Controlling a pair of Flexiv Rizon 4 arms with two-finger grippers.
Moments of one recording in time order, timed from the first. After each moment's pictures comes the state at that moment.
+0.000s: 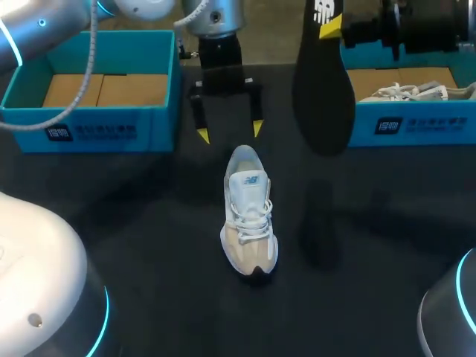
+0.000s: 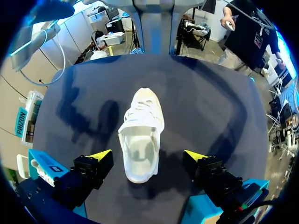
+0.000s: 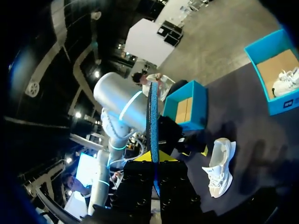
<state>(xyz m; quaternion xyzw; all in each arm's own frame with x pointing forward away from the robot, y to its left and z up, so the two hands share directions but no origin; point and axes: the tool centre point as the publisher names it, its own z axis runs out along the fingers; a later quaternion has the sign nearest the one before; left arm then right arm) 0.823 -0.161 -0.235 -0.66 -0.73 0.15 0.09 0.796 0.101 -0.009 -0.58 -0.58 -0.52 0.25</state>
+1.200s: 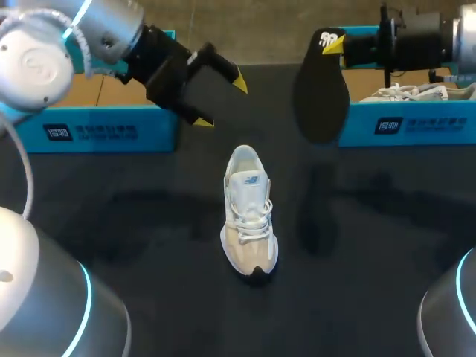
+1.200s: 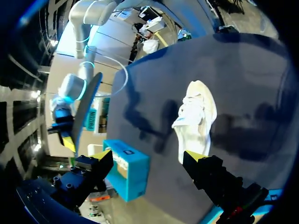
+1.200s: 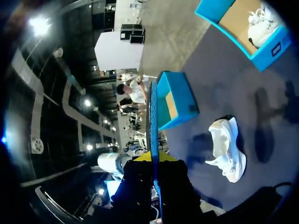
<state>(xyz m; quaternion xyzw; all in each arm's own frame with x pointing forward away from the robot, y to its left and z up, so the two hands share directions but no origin) 0.815 -0.158 -0.144 -0.60 -0.69 0.31 -0.27 0.847 0.085 -0.070 -0.68 -0.43 -0.46 0.38</state>
